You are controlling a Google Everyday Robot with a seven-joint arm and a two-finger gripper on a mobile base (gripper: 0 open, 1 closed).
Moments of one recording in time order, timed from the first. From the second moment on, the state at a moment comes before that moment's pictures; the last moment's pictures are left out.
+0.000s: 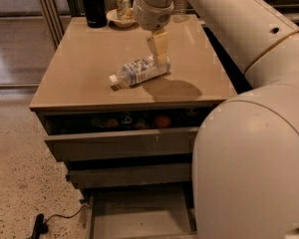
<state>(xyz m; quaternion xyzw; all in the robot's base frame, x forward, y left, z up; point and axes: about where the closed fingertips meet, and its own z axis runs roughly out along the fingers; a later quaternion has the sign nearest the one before) 0.699 0.006 0.916 -0.87 0.45 -0.06 0.17</state>
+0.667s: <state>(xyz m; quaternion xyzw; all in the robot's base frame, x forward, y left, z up) 0.710 0.009 0.887 -0.88 0.45 -0.05 0.14</state>
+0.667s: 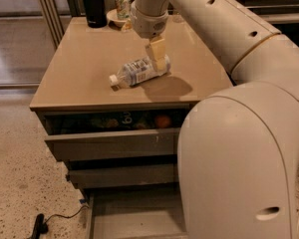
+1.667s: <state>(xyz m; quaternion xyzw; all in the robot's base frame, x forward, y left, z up) 0.716 0.005 0.860 -0.86 0.49 -0.01 0.15</state>
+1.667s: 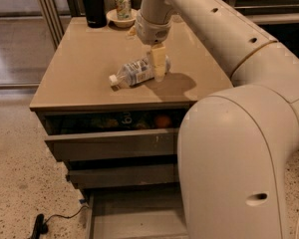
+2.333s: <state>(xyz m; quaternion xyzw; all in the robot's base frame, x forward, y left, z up) 0.716 0.003 0.854 -0.85 0.50 0.01 0.16</state>
